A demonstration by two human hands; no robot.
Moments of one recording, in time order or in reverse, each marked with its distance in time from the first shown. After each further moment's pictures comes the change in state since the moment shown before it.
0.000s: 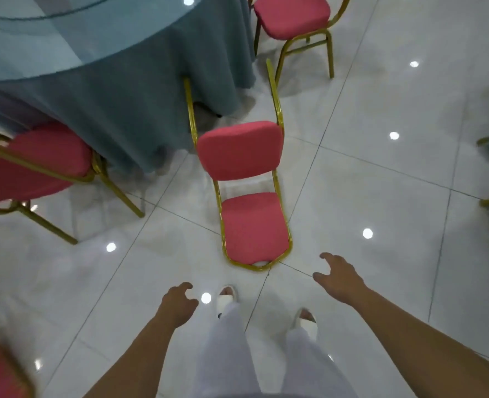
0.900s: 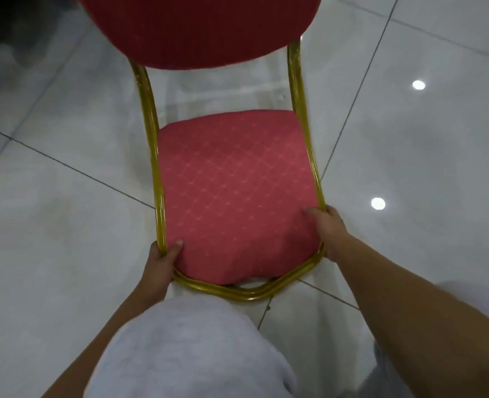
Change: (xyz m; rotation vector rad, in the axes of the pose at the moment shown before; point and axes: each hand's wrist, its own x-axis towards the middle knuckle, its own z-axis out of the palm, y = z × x) left_hand 0.620 -0.027 0.304 -0.980 0.099 -0.052; right_hand 0.628 0.087 0.302 1.043 0.056 0.322
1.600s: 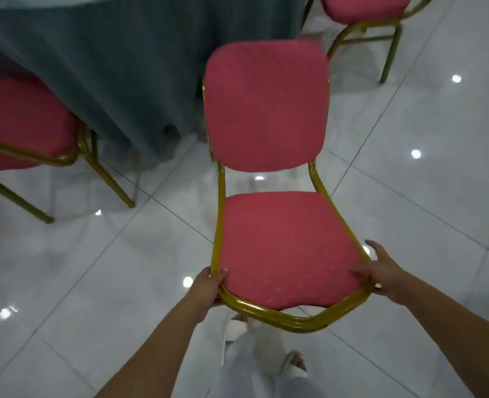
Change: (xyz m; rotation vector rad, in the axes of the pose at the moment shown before) left_hand -0.424 0.354 -0.116 -0.107 -0.199 -0.218; right_hand -0.470 -0.326 -0.152 -0.439 -0.114 0.035
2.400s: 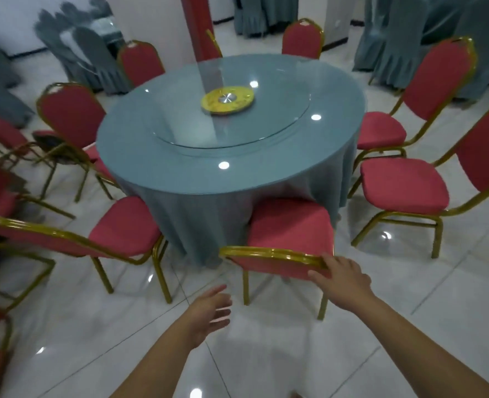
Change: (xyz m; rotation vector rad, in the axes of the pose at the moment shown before) left_hand -0.143 0.315 0.066 -0.330 0.199 0.294; right_hand -0.106 -0.404 -0.059 -1.016 0.155 -0.923
